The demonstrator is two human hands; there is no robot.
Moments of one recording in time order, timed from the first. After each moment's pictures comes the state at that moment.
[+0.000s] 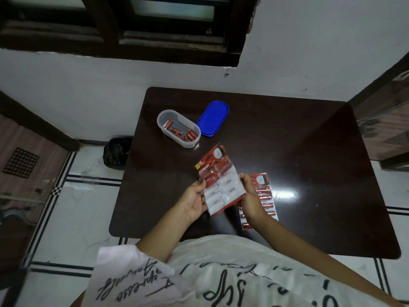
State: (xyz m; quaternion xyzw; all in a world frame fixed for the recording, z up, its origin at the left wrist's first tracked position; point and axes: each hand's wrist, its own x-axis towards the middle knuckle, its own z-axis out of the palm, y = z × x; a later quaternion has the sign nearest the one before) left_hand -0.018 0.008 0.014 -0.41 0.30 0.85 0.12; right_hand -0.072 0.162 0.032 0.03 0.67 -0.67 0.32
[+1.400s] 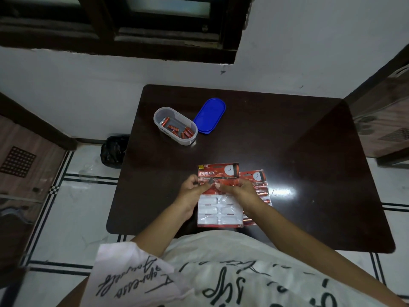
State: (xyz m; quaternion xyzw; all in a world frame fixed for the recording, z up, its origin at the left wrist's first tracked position) left_hand -0.014 0.014 0.014 -0.39 0.48 0.79 0.06; right_hand -0.087 0.164 0.029 0.07 0.67 -0.61 0.41
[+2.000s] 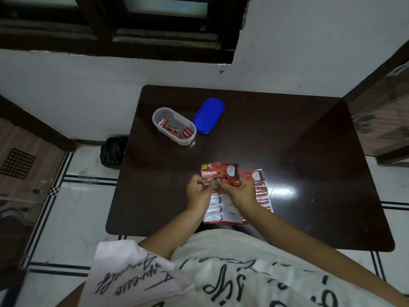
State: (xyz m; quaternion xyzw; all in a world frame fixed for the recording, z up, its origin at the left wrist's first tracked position) left_hand -0.024 0.045 0.003 -0.39 0.59 0.70 -0.07; right_hand -0.079 0.160 0.015 0.06 0.75 -0.60 0.29
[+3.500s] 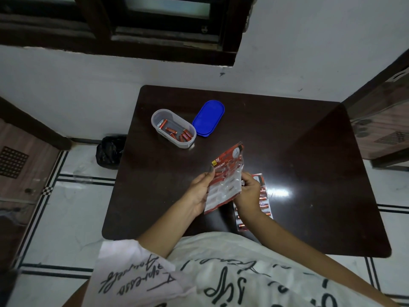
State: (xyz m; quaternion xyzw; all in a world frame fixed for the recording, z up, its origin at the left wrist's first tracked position) left_hand -0.051 0.023 0.013 -0.38 0.36 0.85 0.10; right_hand -0.086 0.150 0.023 0.05 0.74 -0.66 0.12
